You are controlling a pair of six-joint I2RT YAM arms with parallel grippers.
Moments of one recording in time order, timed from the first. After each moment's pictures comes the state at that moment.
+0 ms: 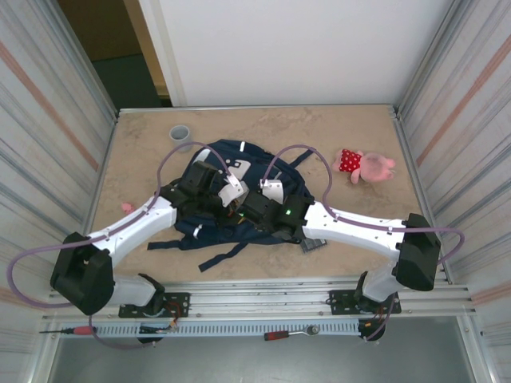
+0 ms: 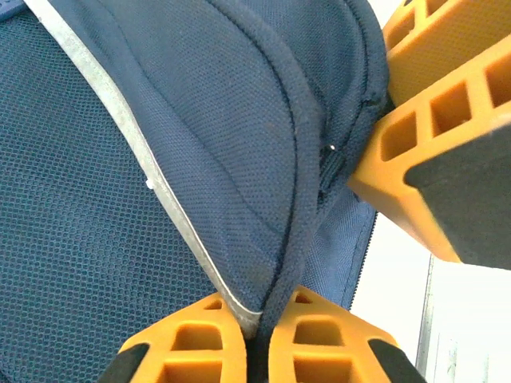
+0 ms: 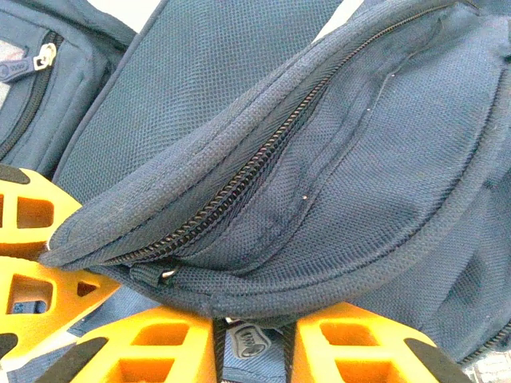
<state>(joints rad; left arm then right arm) -0.58 1.33 0.89 -0.48 0.58 0.32 1.14 1.51 1.23 -0.84 0.48 0.99</state>
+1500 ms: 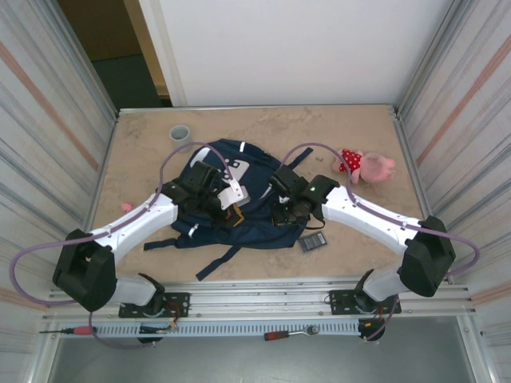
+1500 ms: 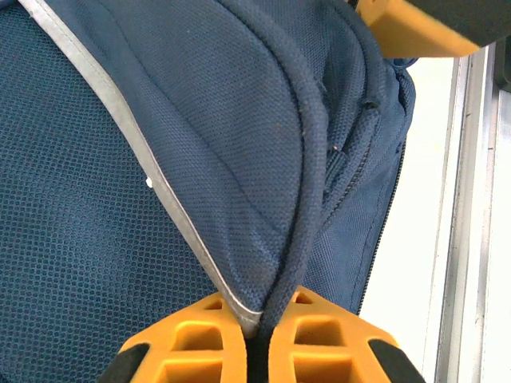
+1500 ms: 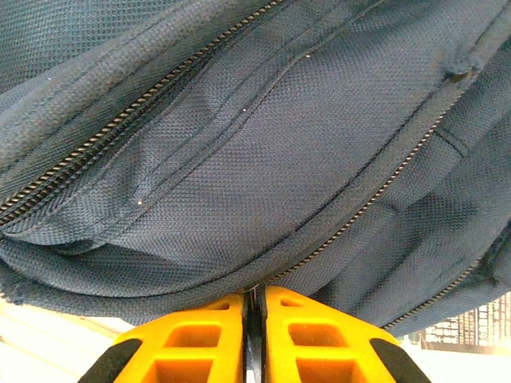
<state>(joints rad) -0.57 1.36 0.92 -0.58 0.55 0.48 0.85 1.44 1.15 -0.89 -0.02 0.63</state>
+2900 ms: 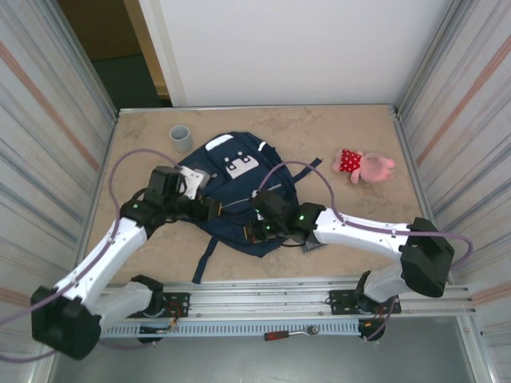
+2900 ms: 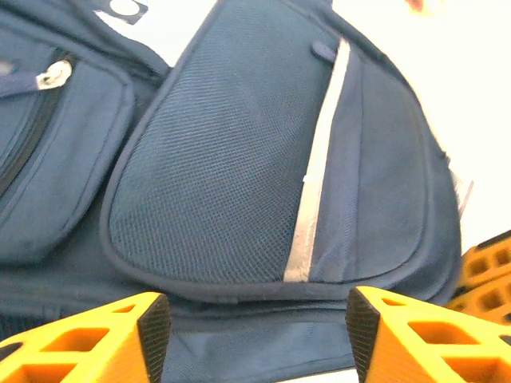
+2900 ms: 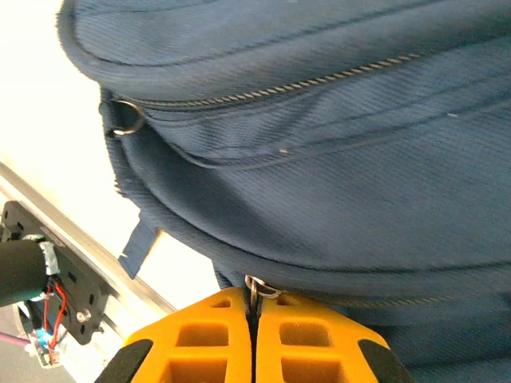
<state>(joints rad) -0.39 0.98 0.77 -0.56 0.37 -0.17 1.06 1.43 0.97 -0.42 -0.07 0.78</state>
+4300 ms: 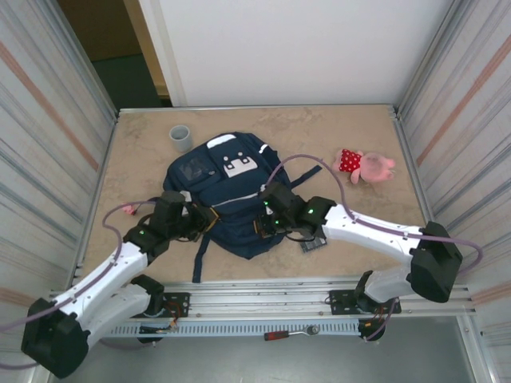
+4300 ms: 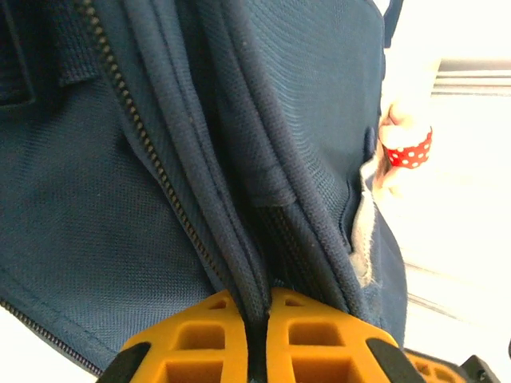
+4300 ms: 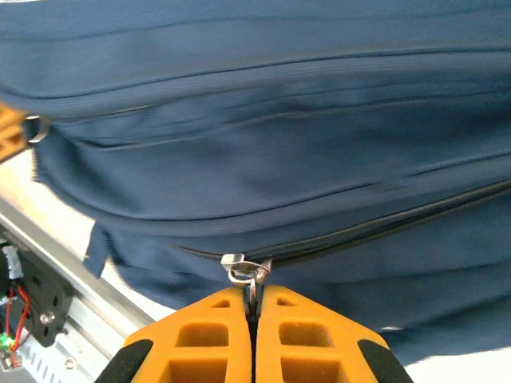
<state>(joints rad) -0.47 0.85 0.49 -0.32 0.28 -1.22 0.97 1.36 0.97 -0.55 -0.05 0.68</state>
